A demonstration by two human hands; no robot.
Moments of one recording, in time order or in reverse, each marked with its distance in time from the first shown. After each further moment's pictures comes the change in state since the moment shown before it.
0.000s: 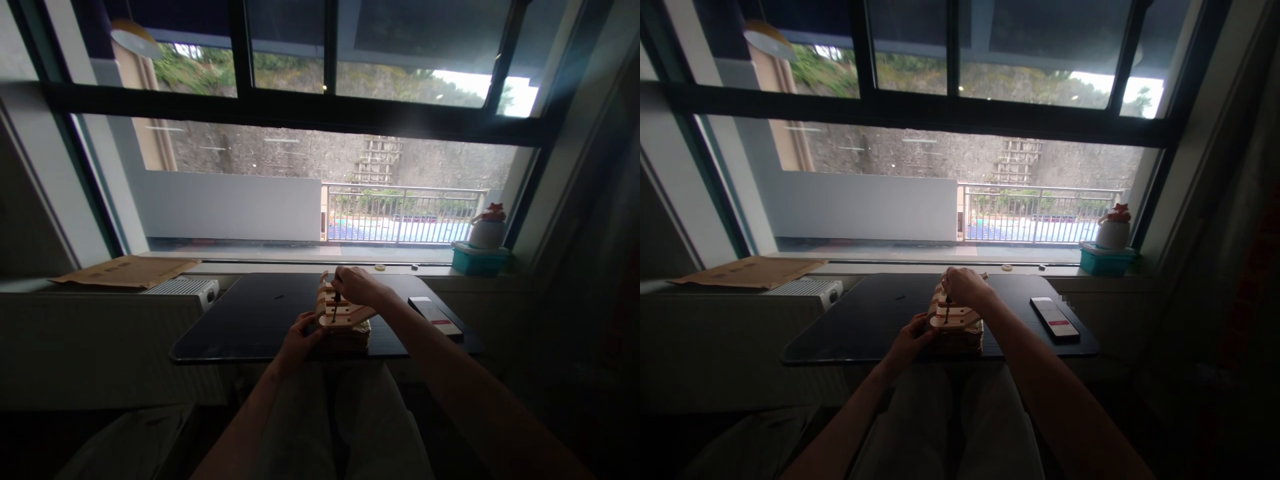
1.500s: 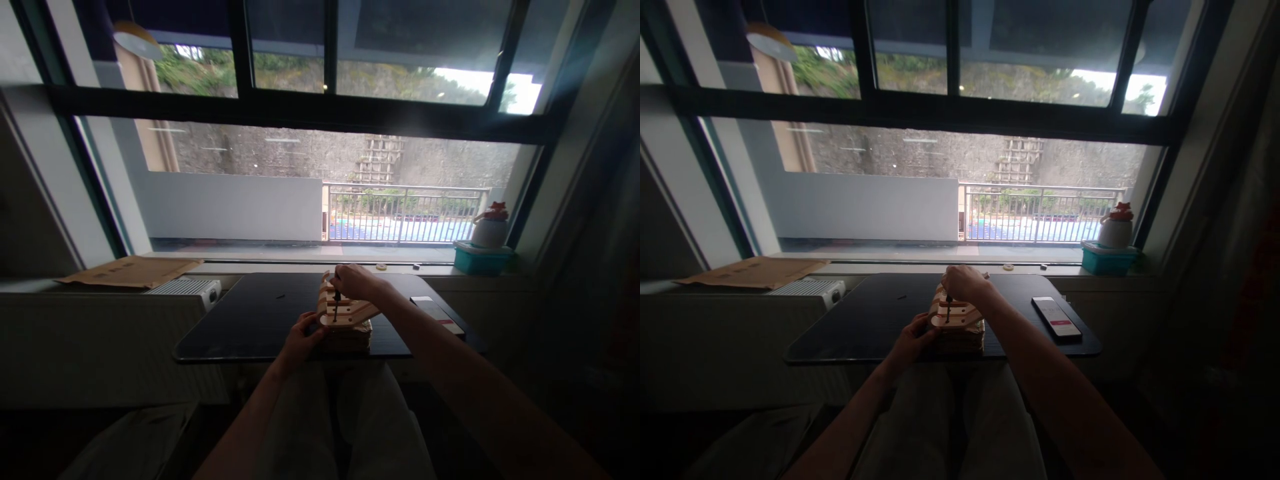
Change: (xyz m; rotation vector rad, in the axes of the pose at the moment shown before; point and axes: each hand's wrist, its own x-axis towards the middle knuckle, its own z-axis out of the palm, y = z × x) left_hand 0.000 0.002 0.000 0.009 -0.002 0.015; right_hand 0.012 0.001 -0.005 -0.068 -0.061 -0.030
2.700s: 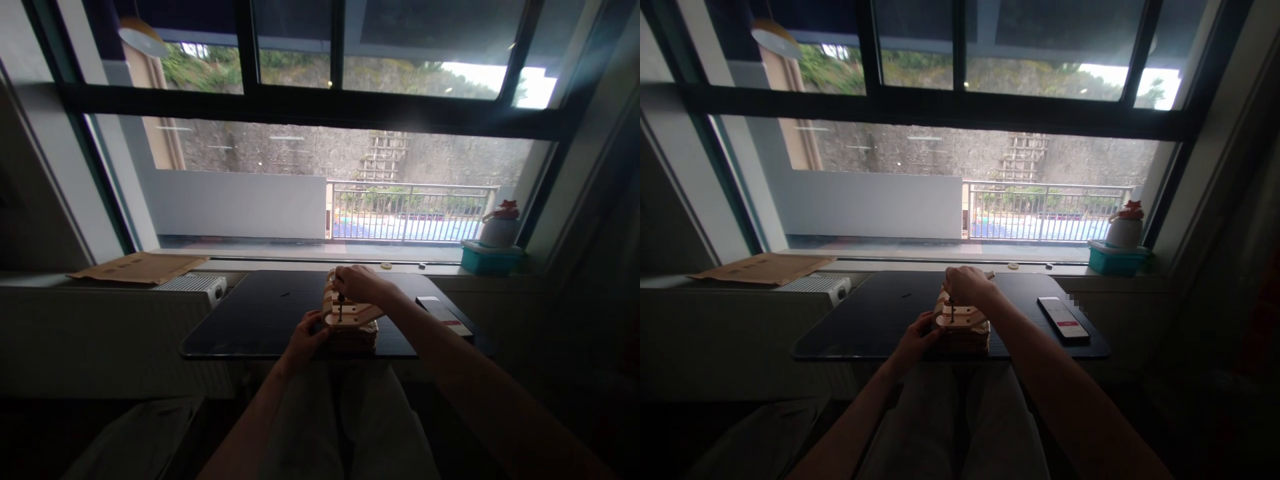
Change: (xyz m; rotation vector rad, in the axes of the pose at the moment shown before) left_hand -0.001 0.002 0.001 -0.002 0.006 -0.008; right_hand 0.000 -0.005 0.008 -0.017 0.016 -0.036
